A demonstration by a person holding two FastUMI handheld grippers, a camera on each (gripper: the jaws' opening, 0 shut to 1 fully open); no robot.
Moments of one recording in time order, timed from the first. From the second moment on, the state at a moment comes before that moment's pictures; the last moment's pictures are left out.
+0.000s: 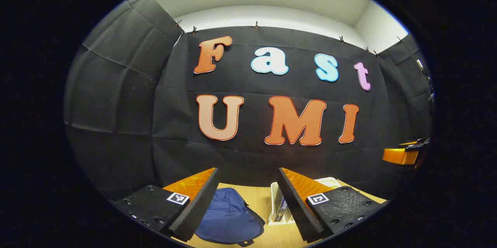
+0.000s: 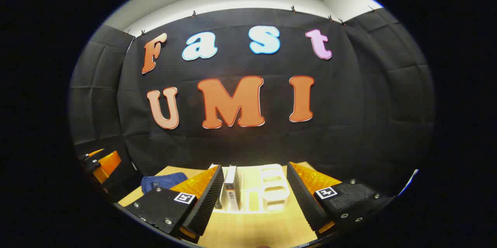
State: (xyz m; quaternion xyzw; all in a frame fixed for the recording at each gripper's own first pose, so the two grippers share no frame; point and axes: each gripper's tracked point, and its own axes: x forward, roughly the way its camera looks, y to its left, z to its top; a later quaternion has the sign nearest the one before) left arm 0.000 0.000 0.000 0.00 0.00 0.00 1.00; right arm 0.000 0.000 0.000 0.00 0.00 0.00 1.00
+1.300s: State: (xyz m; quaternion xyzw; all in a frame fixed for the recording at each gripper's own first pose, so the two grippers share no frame) left arm 0.096 0.003 -0.032 0.02 0.04 0.00 1.00; right arm 0.065 -0.003 0.010 0.00 -0.01 -0.02 1.00
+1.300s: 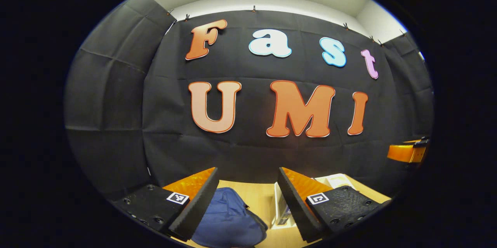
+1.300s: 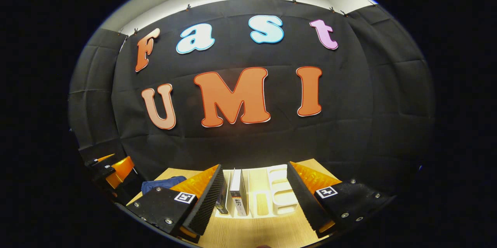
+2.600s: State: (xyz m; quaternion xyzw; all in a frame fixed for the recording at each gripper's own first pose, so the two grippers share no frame) left arm 0.078 0.009 -0.098 0.08 0.11 0.00 0.99; right arm 0.063 -0.020 -0.020 -0.01 0.03 -0.03 1.00
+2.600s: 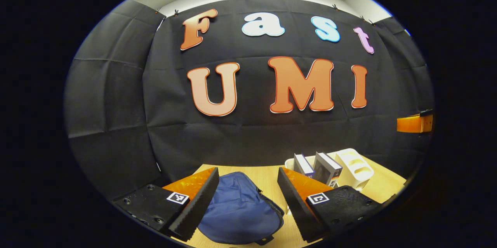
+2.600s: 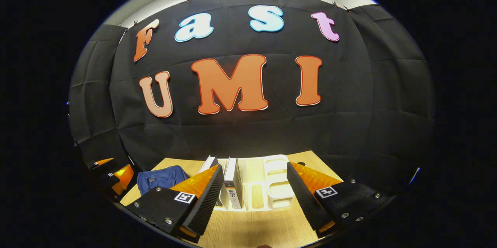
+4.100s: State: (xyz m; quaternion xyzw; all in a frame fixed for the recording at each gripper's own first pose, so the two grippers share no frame) left arm 0.039 0.003 -0.425 0.40 0.37 -0.12 0.83; right arm 0.055 -0.088 -0.084 0.01 0.13 -0.10 0.99
